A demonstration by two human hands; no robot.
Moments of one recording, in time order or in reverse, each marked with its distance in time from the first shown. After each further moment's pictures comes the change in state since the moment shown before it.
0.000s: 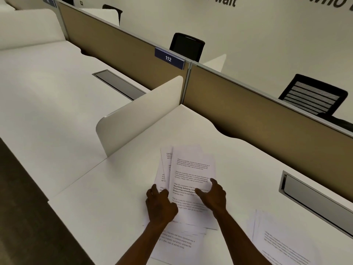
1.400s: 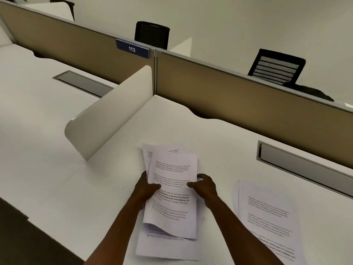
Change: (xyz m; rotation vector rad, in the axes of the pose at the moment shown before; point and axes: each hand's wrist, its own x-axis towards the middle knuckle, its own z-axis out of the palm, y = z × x) left_hand 0.034 -0.009 -0.026 -0.700 -0.372 -0.088; right_hand -0.028 0.029 -0.002 0.385 -0.016 0.209
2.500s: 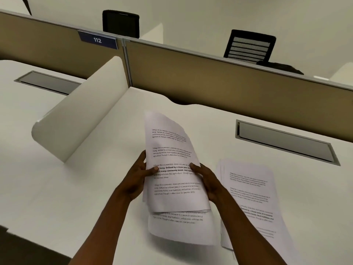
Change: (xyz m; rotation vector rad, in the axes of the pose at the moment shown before) left_hand -0.036 0.039 0.026 -0.334 -0.553 0.205; right_hand -0.042 0.035 -0.064 0.841 -0.462 0.035
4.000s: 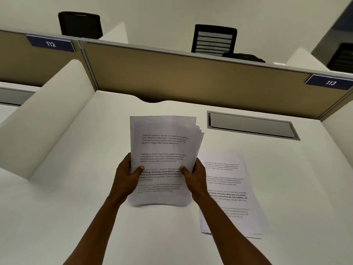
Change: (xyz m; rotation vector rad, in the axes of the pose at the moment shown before) left_hand 0.007 -0.021 0.053 0.628 0.271 0.207; right_hand -0.042 0.019 -0.016 -0.290 0.575 -0.510
